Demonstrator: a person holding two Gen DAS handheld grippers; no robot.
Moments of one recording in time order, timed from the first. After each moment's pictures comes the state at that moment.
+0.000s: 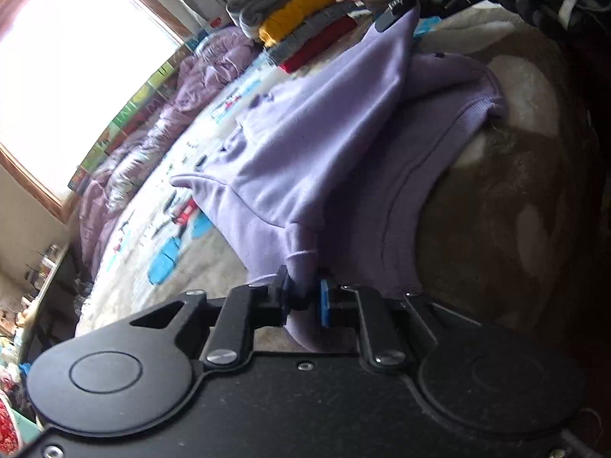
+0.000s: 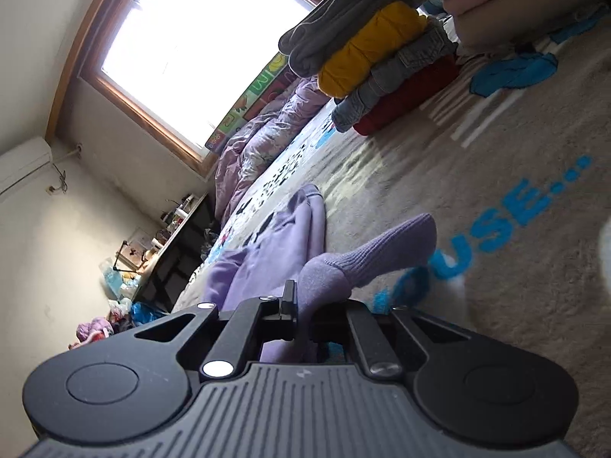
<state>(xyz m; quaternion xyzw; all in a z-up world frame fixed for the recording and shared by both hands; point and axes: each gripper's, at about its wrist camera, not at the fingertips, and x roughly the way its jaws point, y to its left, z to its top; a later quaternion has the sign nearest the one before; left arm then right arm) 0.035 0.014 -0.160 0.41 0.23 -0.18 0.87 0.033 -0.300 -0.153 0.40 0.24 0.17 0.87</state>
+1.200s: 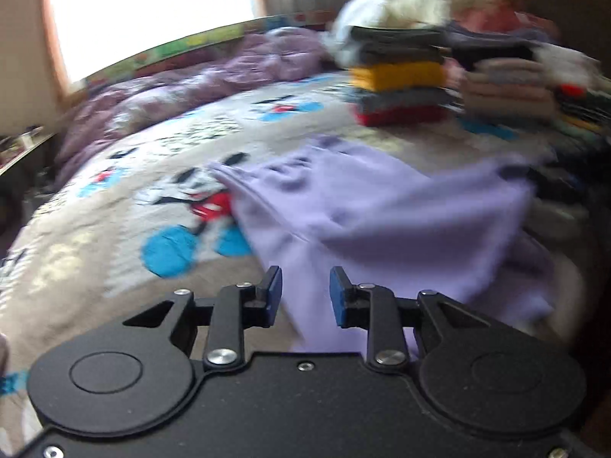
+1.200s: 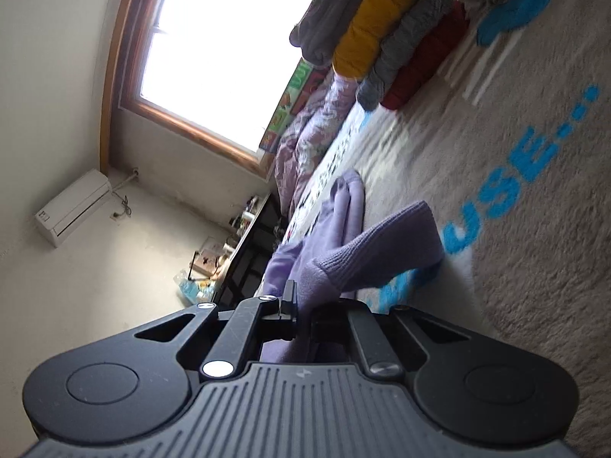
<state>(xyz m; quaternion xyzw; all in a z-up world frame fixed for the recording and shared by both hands) 0.128 0.055 -0.078 0.15 0.26 -0.16 0.94 0.042 -0.325 -0.184 0.48 0.22 0.26 0.81</state>
